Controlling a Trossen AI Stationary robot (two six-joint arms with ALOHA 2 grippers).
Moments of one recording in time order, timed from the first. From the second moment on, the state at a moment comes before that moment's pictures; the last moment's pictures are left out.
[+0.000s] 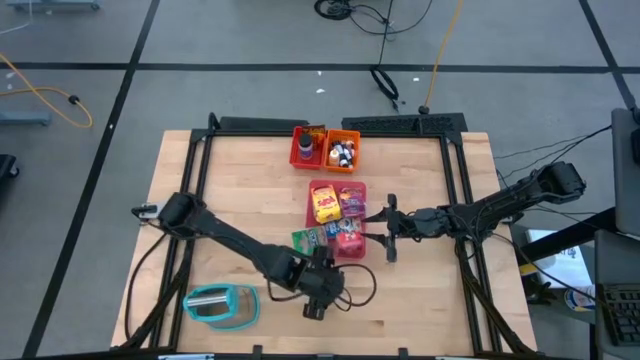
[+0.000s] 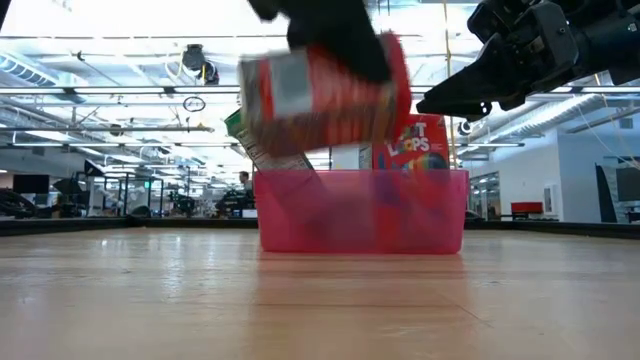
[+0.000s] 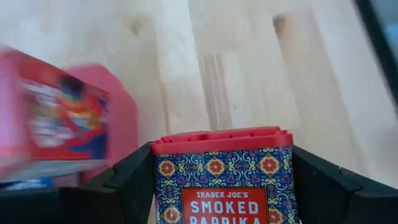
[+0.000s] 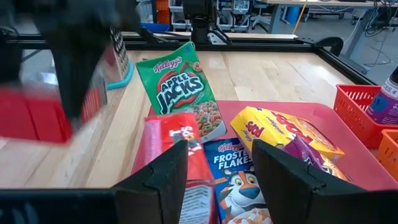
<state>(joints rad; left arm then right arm) -0.43 2.04 1.68 -0.62 -0.20 -0.16 0.24 1.15 0.36 0.53 0.29 0.06</state>
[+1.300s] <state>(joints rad) -0.12 1.75 1.67 -0.93 -0.94 -0.38 0.24 1.15 0.36 0.53 0.29 0.07</state>
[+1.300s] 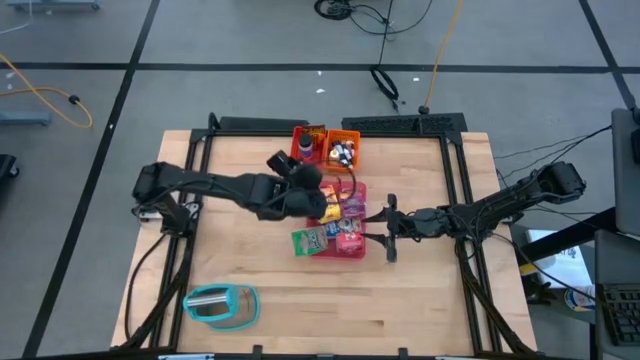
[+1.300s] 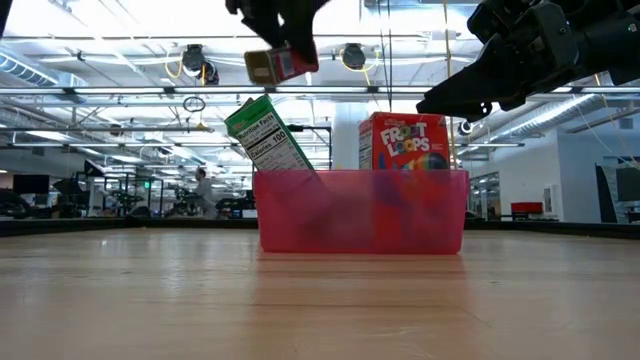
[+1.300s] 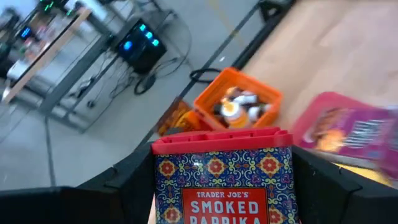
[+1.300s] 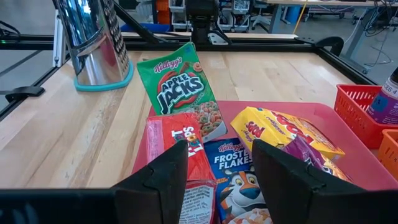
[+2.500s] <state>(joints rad) 0.16 1.75 1.18 -0.22 -1.05 -0.64 0.24 1.15 0.36 0.52 0.29 0.05</state>
